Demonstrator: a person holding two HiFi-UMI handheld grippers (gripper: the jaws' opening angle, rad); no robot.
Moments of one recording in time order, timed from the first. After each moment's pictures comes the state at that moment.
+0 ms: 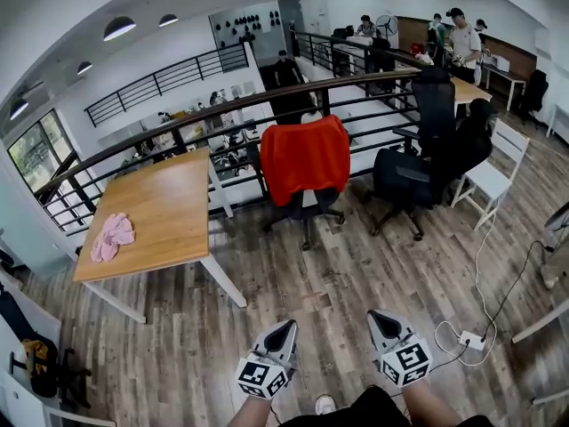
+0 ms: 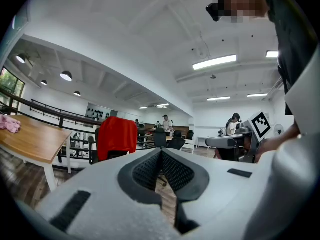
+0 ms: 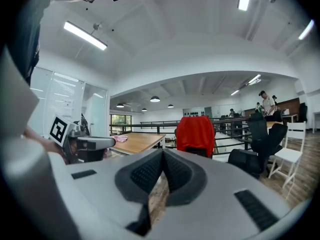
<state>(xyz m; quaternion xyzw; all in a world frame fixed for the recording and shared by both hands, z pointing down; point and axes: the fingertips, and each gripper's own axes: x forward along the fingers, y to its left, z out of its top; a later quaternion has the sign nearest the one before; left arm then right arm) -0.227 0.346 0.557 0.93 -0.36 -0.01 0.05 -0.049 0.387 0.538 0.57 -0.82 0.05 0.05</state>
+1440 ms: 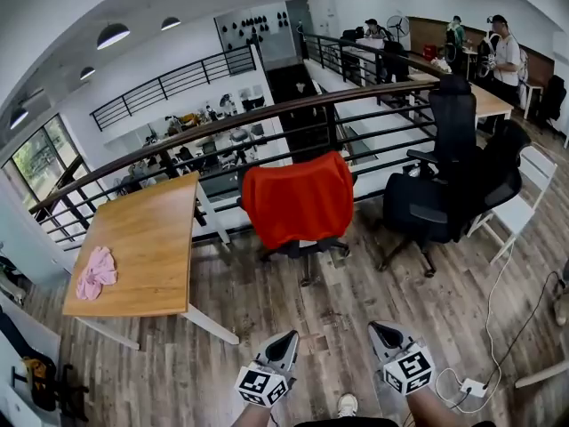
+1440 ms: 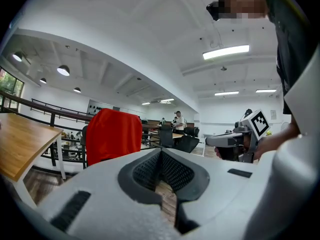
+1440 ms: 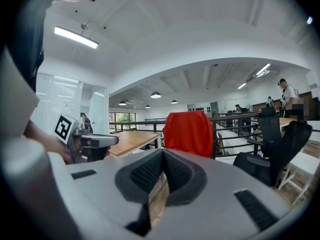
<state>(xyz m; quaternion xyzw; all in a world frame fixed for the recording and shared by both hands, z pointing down) -0.095 0.072 0.569 0.93 -0.37 0.01 0.06 0.084 0.108 0.551 0.54 -0.84 0.06 0.06</state>
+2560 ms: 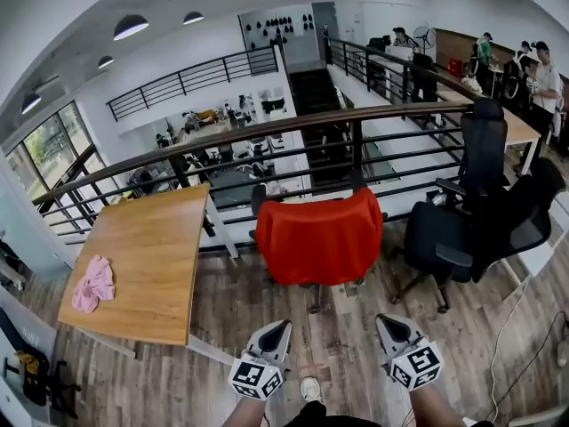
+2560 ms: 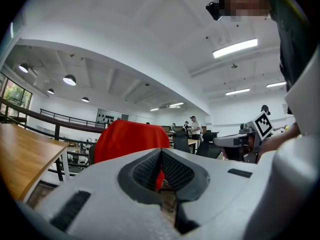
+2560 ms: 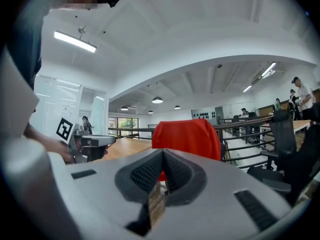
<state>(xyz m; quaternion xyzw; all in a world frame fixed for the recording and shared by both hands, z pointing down) -0.109 -0.148 0.530 0.91 -0.42 -0.01 0.03 0.102 -0.116 0.518 0.52 -0.85 0.04 0.03</state>
